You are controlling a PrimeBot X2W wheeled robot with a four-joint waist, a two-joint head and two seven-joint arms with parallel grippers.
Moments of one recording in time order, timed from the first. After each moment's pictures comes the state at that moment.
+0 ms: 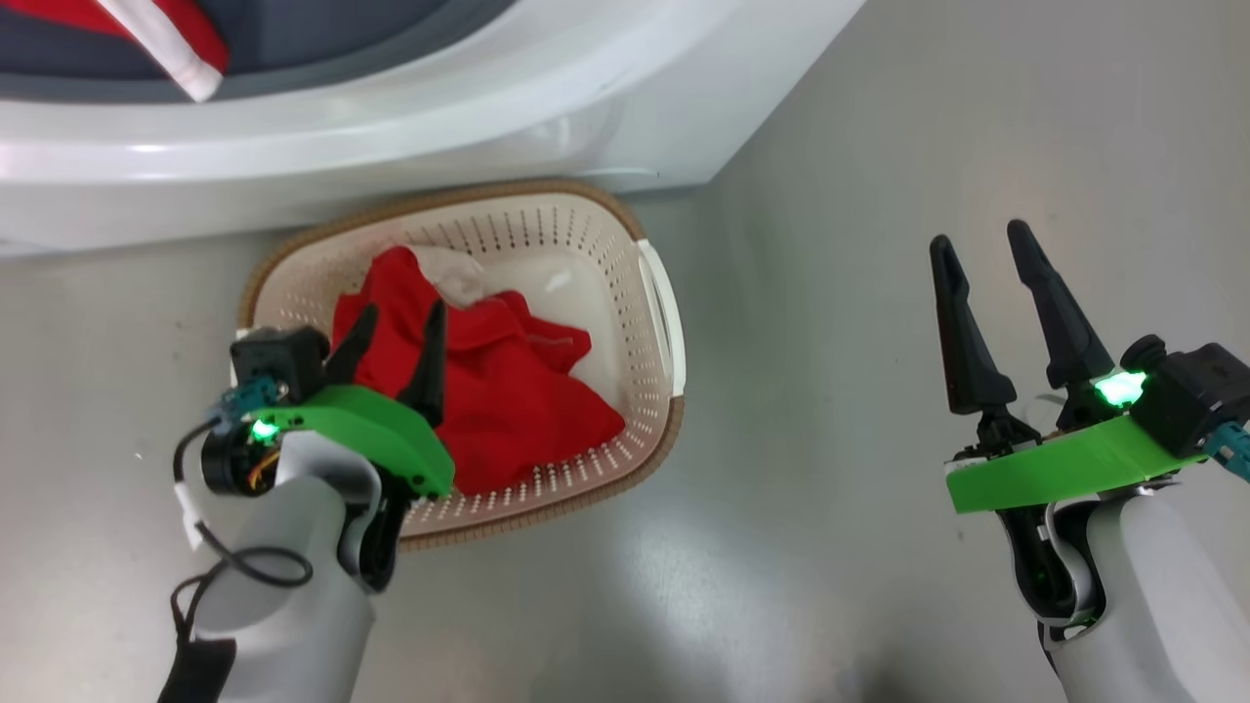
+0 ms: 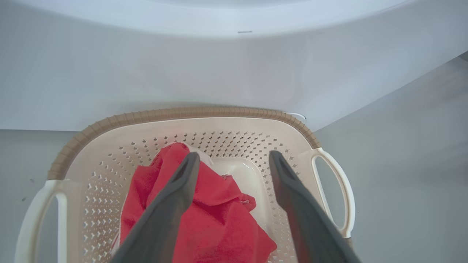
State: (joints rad) left arm -0.76 0.03 -0.25 0.97 -0.50 -0.11 -0.25; right arm -0.33 -0.09 0.07 0.16 0.43 0.12 -0.26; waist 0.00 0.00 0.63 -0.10
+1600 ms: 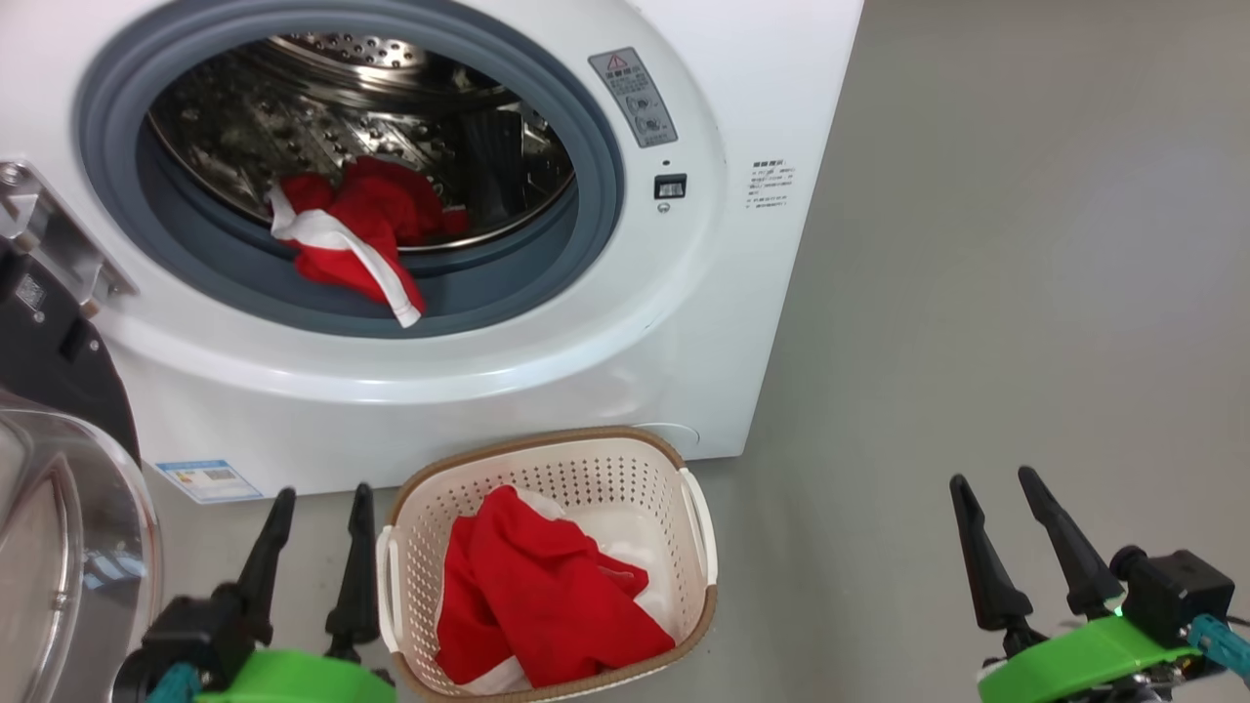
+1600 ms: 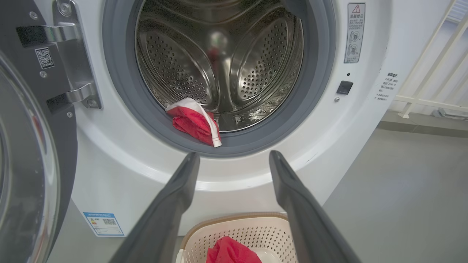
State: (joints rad) left arm -0.15 0.03 0.02 0.30 -0.24 -0.10 -0.25; right arm -0.01 -0.12 0.04 0.21 0.42 0.12 -0.26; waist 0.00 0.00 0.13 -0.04
